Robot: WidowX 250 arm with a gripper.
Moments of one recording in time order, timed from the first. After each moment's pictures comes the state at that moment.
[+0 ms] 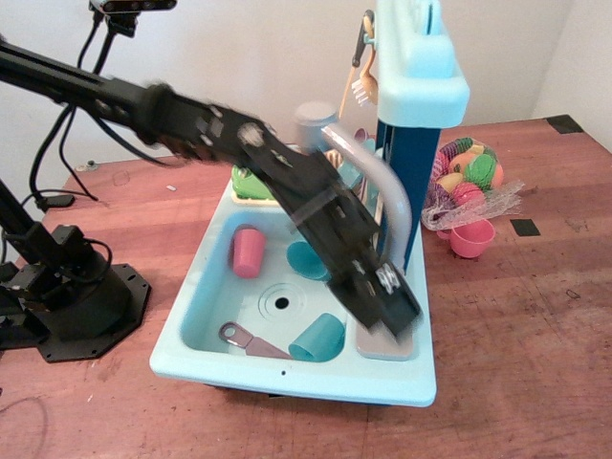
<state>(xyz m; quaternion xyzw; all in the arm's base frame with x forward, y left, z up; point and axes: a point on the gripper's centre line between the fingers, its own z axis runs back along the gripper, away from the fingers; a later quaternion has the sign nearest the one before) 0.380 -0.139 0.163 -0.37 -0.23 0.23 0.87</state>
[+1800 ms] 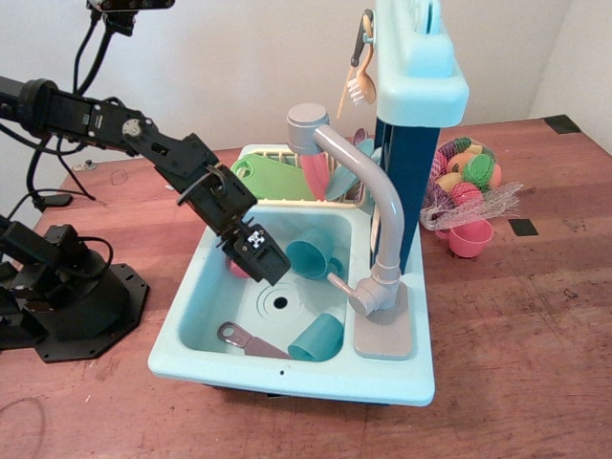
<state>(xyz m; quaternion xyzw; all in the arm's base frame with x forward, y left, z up) 0.277 -0.070 0.154 -0.30 -0.25 0.29 0.87</state>
